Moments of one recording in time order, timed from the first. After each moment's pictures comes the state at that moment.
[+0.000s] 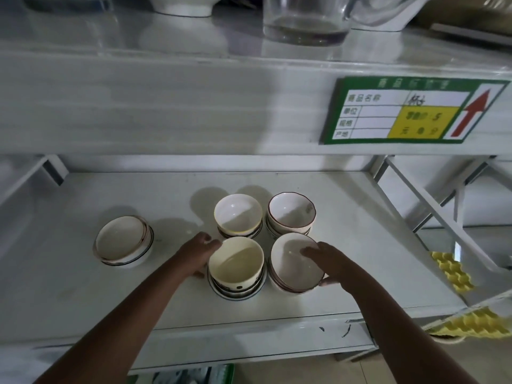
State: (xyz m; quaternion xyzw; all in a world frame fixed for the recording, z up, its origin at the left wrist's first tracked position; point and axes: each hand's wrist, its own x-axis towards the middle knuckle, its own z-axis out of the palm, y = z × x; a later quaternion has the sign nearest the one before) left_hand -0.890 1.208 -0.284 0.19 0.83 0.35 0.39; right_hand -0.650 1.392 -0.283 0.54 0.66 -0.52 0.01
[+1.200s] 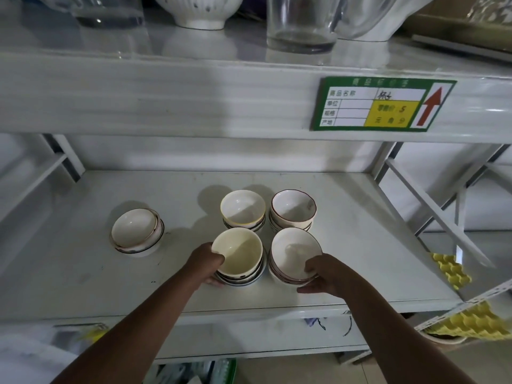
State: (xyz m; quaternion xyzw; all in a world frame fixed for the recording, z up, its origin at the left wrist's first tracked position) left_hand -0.858 1.187 -0.301 0.11 0.78 0.44 0.43; right_hand -0.641 1.361 -0.295 0.52 0.48 -0.70 -0.03
